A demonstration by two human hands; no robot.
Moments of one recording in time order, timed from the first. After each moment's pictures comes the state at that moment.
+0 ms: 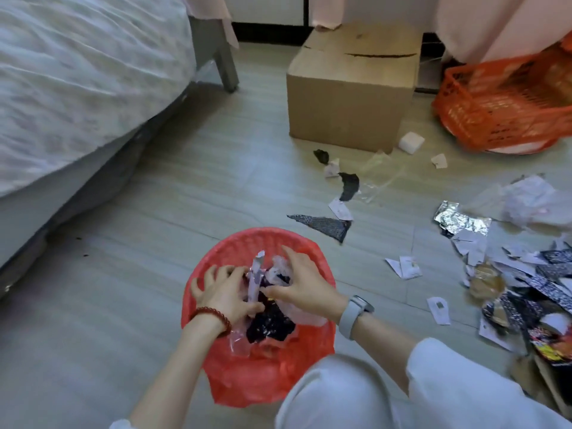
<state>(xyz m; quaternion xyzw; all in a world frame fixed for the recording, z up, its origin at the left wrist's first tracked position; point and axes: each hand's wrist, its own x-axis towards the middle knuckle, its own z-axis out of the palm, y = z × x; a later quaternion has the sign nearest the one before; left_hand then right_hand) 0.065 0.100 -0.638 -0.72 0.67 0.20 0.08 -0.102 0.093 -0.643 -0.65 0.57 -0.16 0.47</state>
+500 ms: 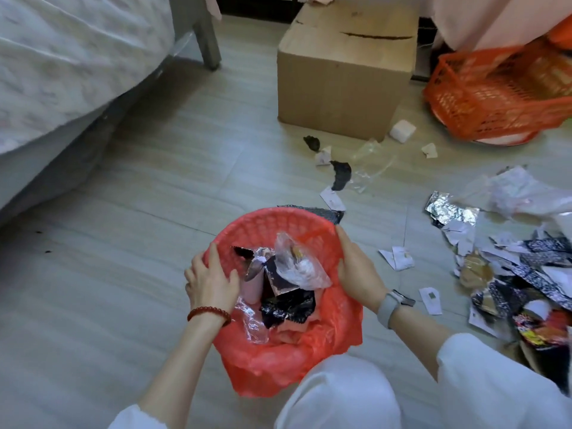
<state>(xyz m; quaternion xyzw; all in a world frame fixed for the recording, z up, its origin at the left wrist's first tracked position) 0.075 0.076 -0.682 -0.79 0.57 0.21 -0.10 -0.168 0.080 -0.691 -0.63 0.71 -0.15 0.28</state>
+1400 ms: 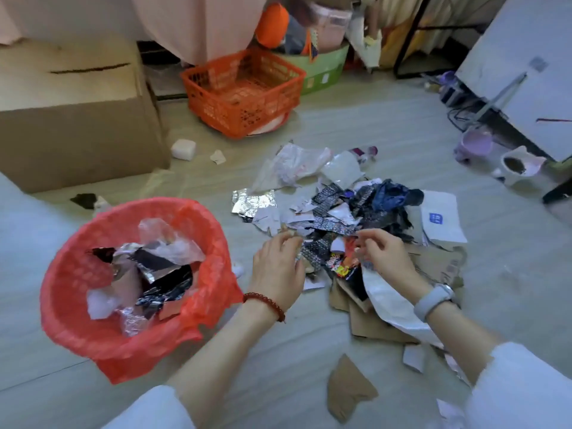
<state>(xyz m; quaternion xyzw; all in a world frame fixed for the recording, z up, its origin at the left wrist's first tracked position) -0.321 0.137 -0.668 -0.26 0.90 0.29 -0.18 -0.488 0.265 -0.659 -0.23 0.85 -0.43 0.20</state>
